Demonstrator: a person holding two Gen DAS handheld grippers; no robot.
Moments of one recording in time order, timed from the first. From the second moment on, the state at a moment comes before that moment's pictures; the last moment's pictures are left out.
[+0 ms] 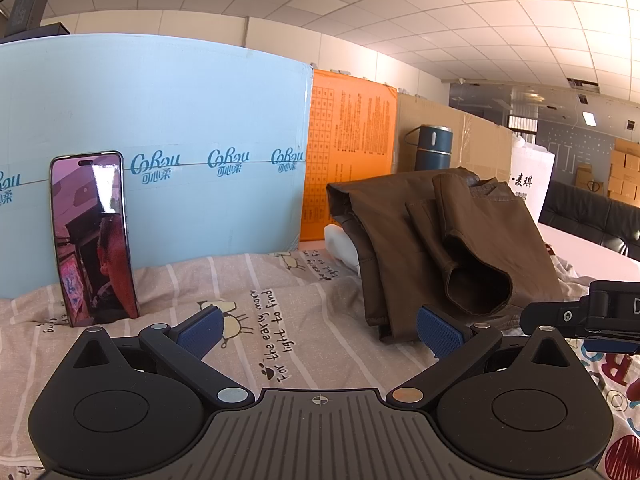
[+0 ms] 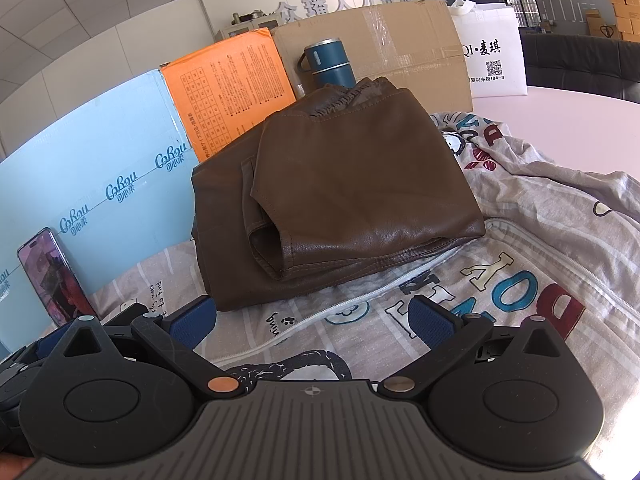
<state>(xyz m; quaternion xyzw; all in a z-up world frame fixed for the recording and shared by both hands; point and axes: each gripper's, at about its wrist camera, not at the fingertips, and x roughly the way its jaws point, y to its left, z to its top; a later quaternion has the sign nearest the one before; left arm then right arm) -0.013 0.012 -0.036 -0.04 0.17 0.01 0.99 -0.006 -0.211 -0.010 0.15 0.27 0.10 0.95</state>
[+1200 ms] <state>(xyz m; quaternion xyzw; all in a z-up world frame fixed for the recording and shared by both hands) -0.014 0.012 -0.034 -0.04 0.17 0.00 0.99 -0.008 -0.212 -0.009 0.14 0.26 0.10 0.95</state>
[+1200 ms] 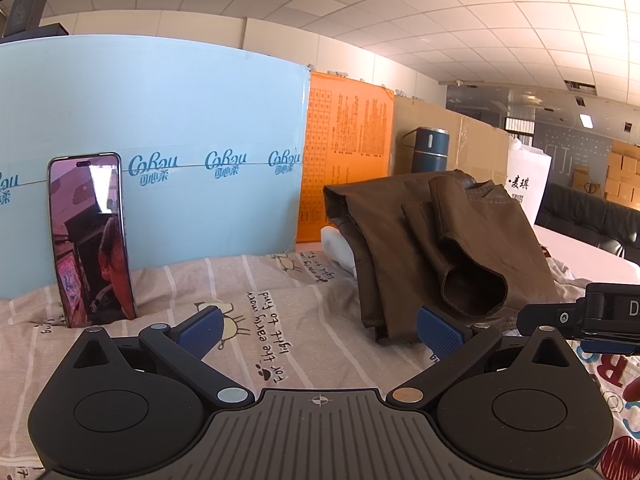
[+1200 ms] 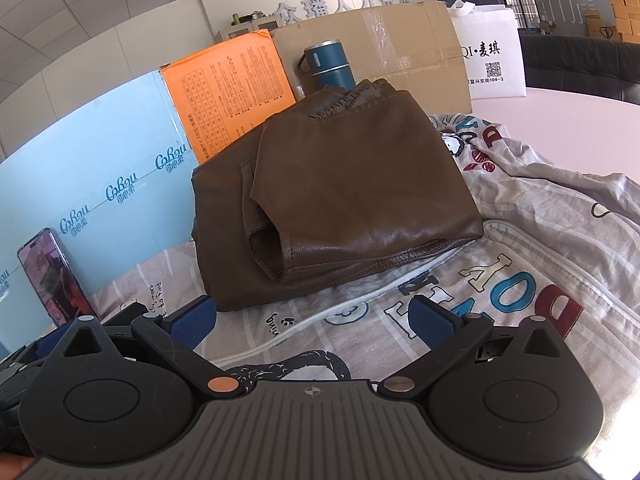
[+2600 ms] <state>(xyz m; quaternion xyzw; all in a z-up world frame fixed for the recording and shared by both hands) -0.013 0.017 -0.031 -0.06 0.17 -0.01 0.98 -0.010 -0.212 -0.008 0.15 0.26 0.10 0.95</state>
